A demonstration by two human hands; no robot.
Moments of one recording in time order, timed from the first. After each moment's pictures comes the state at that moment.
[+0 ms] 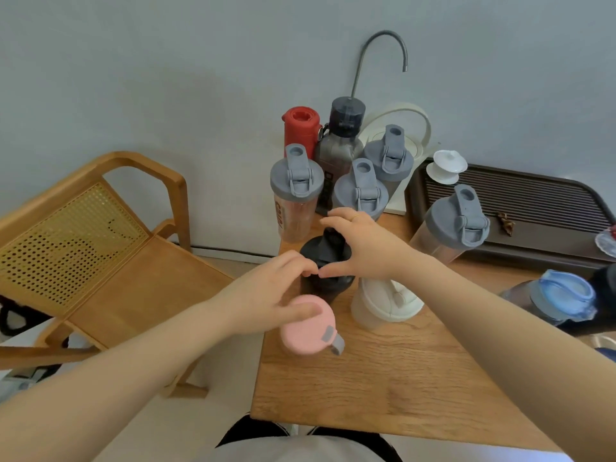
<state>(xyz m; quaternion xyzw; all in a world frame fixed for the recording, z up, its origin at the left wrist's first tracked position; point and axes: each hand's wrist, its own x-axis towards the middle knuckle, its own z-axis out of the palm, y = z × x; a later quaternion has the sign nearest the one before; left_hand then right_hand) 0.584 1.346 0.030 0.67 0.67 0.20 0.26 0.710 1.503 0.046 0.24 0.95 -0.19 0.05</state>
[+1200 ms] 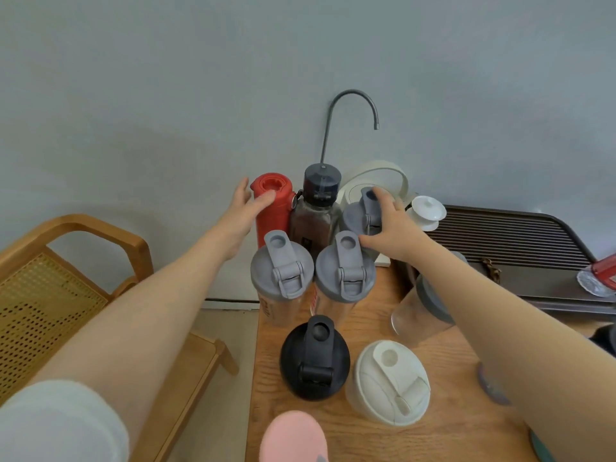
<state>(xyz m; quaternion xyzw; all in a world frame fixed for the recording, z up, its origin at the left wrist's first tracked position) 0.457 1.553 0.023 0.29 0.66 0.55 0.42 0.689 1.648 0.058 0.46 0.84 -0.26 -0.07</state>
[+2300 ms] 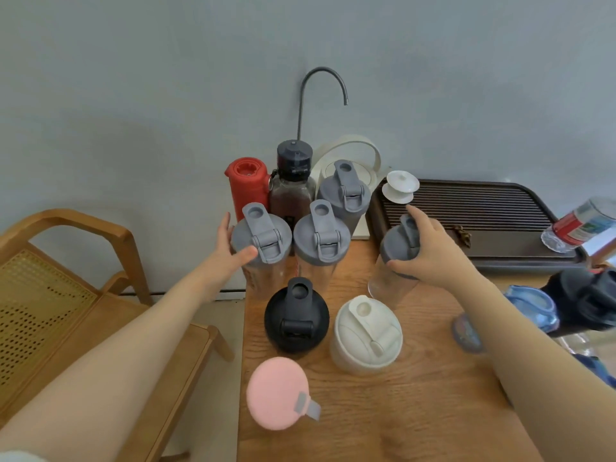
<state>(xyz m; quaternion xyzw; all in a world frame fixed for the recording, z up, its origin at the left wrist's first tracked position) 0.504 1.467 -0.016 0.34 0.62 0.50 0.50 0.799 1.593 0.046 0.55 0.80 -0.22 -0.06</state>
